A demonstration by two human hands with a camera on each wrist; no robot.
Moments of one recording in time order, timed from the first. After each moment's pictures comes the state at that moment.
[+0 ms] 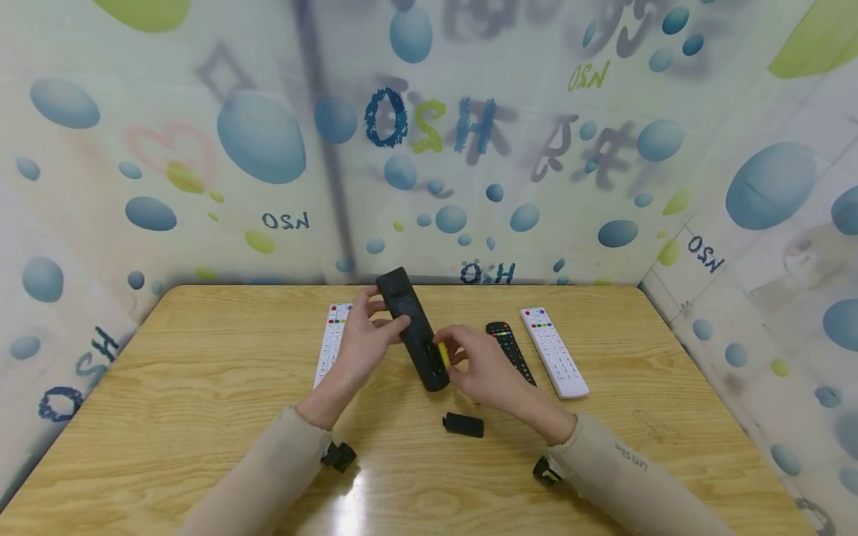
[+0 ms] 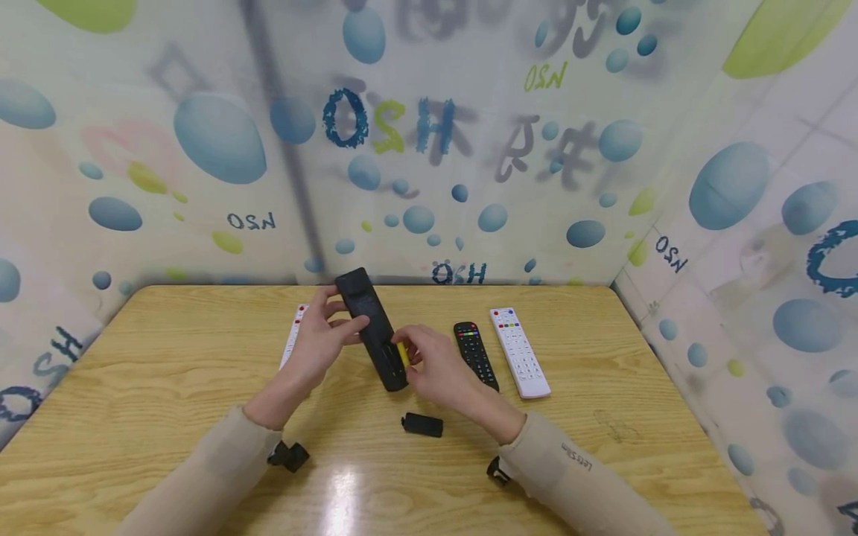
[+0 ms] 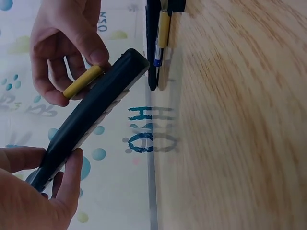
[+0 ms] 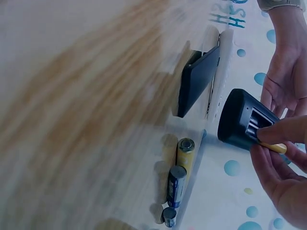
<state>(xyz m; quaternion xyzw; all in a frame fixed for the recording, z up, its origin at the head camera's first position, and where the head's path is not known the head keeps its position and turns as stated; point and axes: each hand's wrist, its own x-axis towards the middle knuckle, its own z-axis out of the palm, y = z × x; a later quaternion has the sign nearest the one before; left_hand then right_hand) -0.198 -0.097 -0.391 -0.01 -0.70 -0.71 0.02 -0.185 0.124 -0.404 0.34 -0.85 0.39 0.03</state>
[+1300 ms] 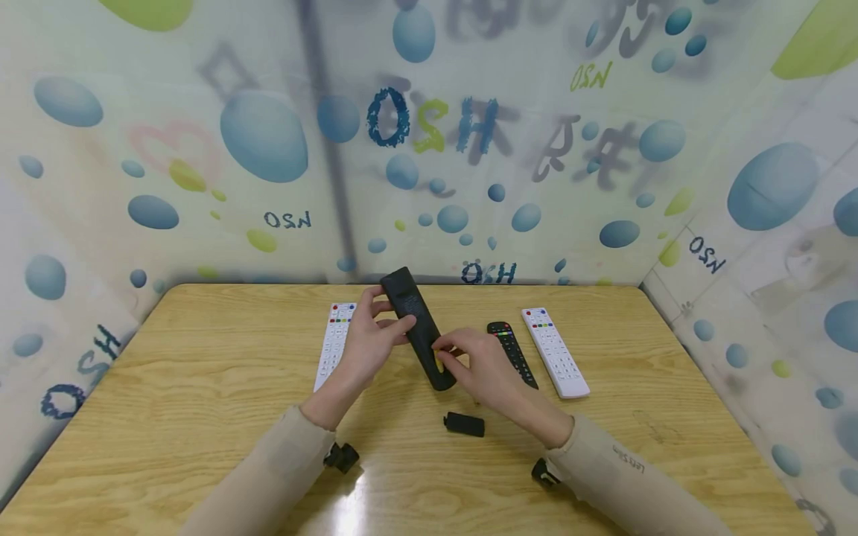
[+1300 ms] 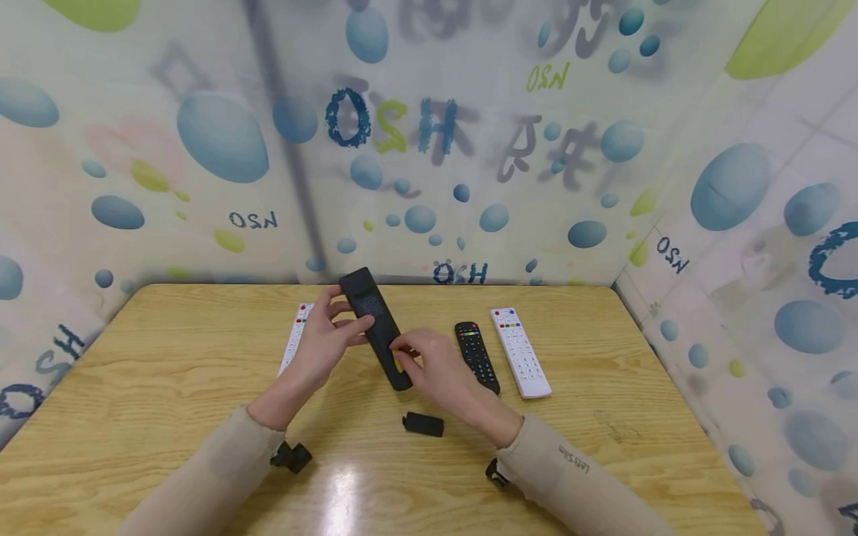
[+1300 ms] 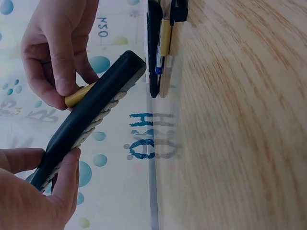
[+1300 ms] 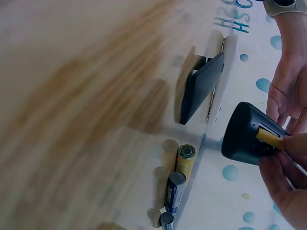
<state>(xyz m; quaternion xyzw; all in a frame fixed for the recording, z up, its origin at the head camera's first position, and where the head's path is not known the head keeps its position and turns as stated) -0.196 -0.093 -0.392 -0.01 -0.68 -0.73 0.01 -0.181 0.118 -0.402 0.36 -0.85 0.38 0.11</state>
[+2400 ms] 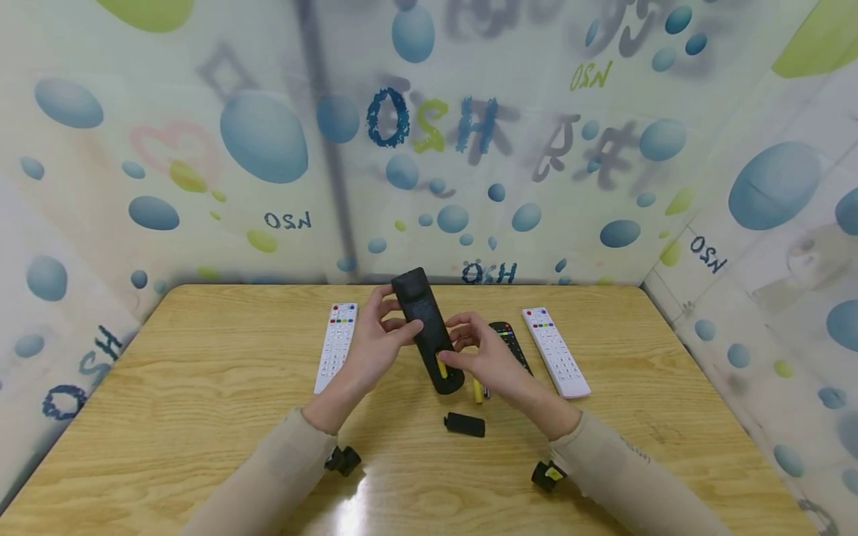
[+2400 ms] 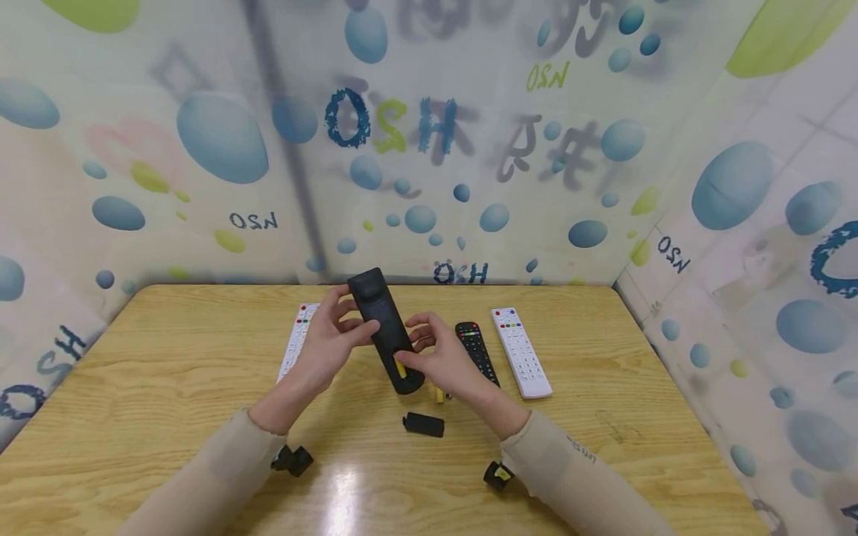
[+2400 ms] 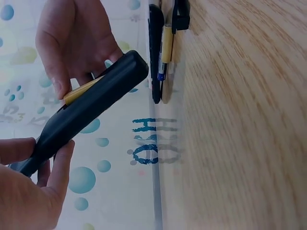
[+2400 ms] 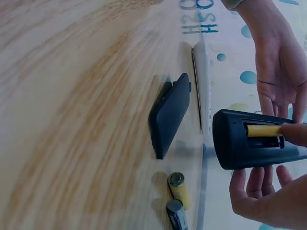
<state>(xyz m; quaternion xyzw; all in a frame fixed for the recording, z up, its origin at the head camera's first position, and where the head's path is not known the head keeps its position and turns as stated) -0.189 -0.086 -0.385 -0.07 -0.69 -0.72 0.02 -0.187 0.125 -0.396 0.15 -0.80 0.57 -0.12</state>
